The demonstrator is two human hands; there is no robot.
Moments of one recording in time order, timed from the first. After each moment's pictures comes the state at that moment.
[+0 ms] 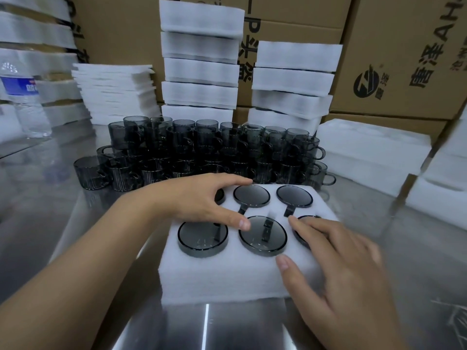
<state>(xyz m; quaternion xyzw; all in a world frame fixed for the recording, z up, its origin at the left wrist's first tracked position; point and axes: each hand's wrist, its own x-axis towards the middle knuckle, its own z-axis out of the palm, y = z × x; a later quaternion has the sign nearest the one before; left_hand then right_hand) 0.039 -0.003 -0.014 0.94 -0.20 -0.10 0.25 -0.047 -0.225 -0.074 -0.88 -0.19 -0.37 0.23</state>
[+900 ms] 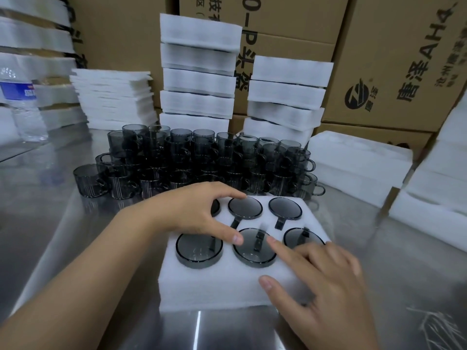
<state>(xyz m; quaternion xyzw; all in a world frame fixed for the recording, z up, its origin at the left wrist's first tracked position) 0.035 -0.004 -0.011 0.94 -0.24 -0.04 0.24 -0.046 -0.230 -0.074 -0.87 -0.22 -0.38 0.21</state>
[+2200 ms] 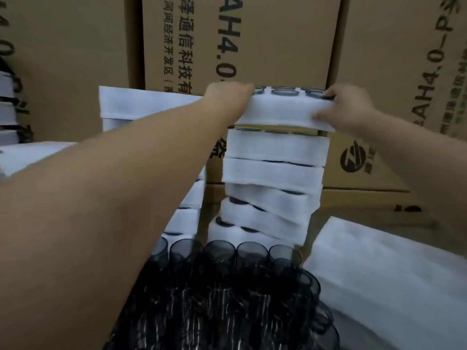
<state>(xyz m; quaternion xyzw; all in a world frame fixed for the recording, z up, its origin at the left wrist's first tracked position) 0.368 -0.078 0.236 0.92 -0.10 0.36 -0.10 0.363 -0.300 0.230 -0.91 -0.08 -0.37 0.19</state>
